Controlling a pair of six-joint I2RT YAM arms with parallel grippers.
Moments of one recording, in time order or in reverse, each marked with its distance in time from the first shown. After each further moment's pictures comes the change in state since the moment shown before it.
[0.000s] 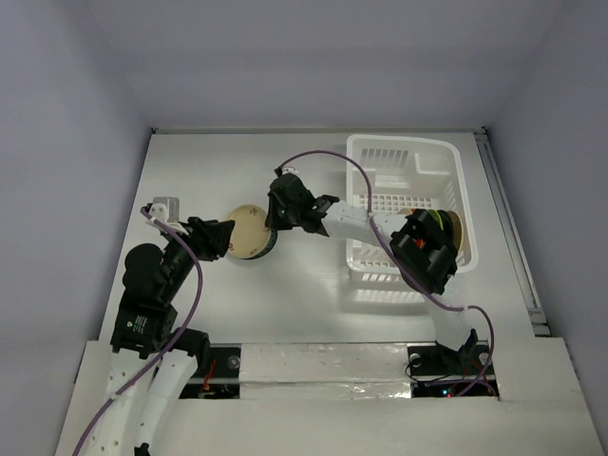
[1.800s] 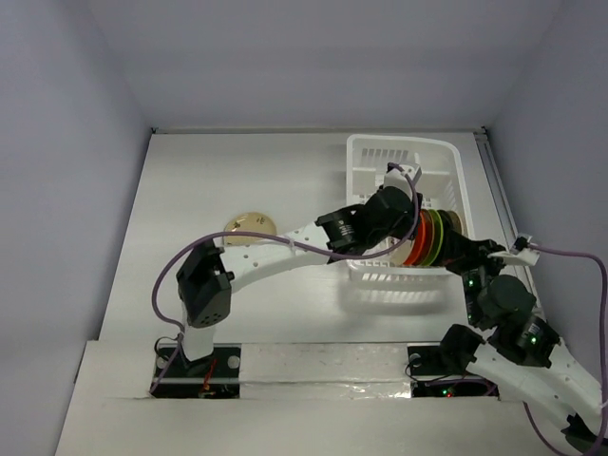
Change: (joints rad) left arm -0.948 1.411 0.941 0.141 -0.486 -0.099; right arm 0.001 -1.883 -1.062 -0.128 0.895 -0.085
